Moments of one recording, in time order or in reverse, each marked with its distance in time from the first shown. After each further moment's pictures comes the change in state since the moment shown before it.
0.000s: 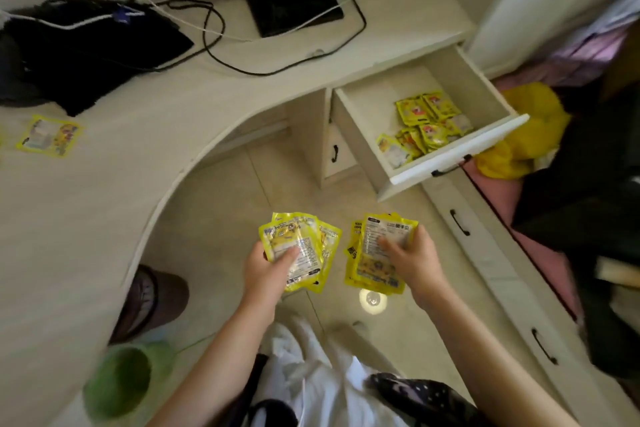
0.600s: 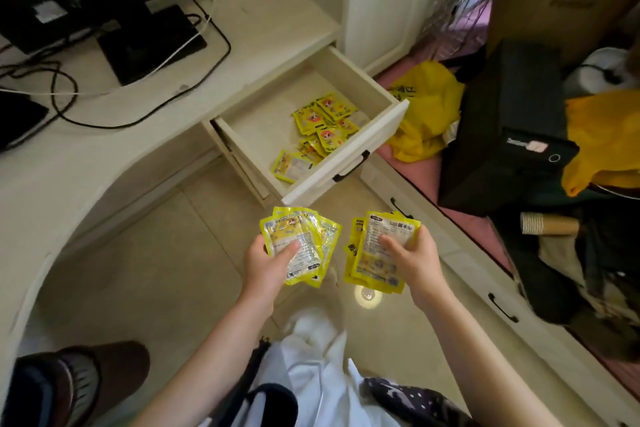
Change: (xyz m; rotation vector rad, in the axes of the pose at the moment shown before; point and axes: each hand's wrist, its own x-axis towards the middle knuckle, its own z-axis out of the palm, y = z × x) left_hand -0.032 0.032 0.214 0.210 -0.216 0.075; right_hand 0.053 0.059 -0.192 0.252 0.206 0.098
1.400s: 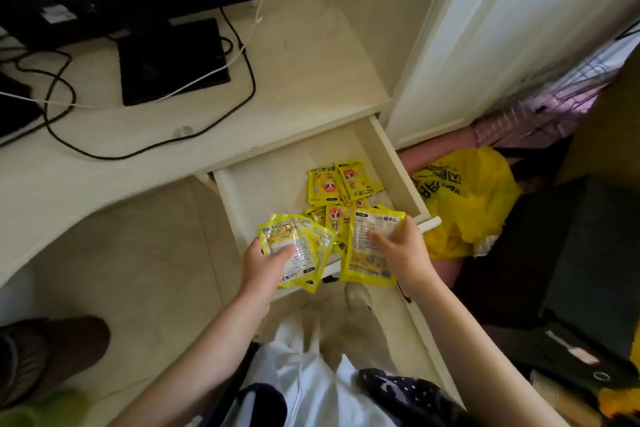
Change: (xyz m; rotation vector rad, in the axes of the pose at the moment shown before) left_hand 0.191 0.119 0.097 -0.107 0.224 -0.207; right_hand 0.252 -0.192 0.051 -0.265 -0.304 -0.041
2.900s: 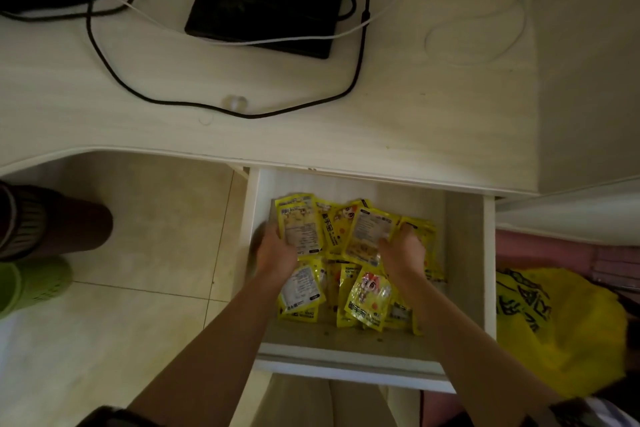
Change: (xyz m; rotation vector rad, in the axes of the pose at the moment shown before) left_hand 0.176 -0.007 0.034 0.058 0.310 -0.265; right_hand 0.224 -0.030 0.127 -0.788 -0.211 -0.083
